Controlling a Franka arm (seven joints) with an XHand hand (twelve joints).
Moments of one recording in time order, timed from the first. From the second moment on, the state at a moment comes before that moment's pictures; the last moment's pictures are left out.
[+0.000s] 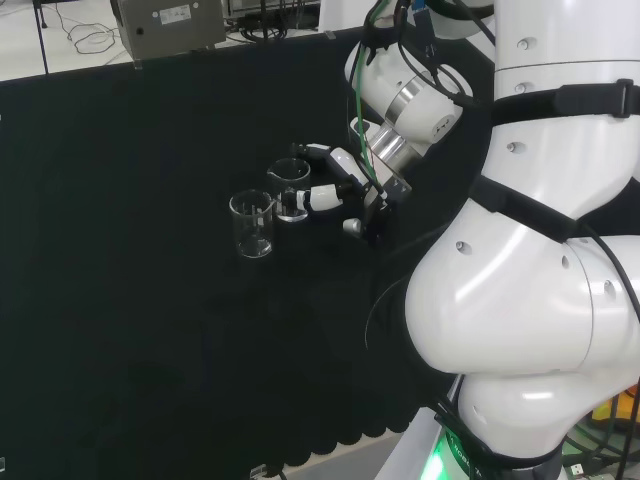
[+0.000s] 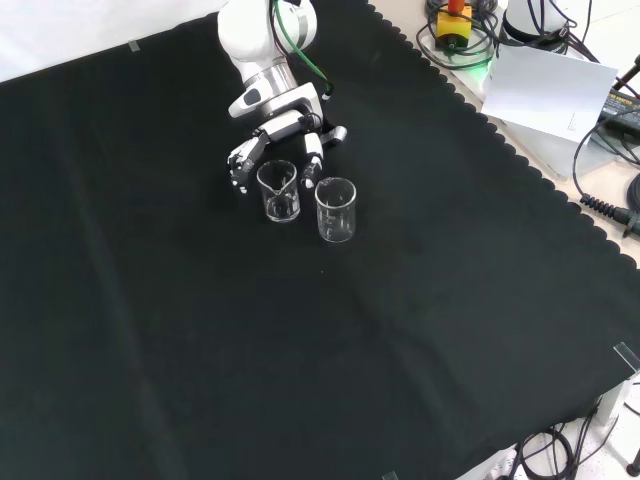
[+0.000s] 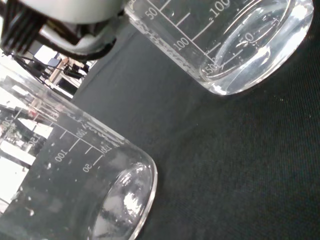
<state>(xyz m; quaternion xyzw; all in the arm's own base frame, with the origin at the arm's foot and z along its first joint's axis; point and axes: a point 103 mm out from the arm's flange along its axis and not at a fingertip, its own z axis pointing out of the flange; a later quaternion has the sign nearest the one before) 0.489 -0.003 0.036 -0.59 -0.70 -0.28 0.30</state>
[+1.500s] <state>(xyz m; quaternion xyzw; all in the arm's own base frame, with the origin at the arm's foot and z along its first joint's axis) 0.496 0.011 0.029 -0.59 -0.69 -0.29 0.30</state>
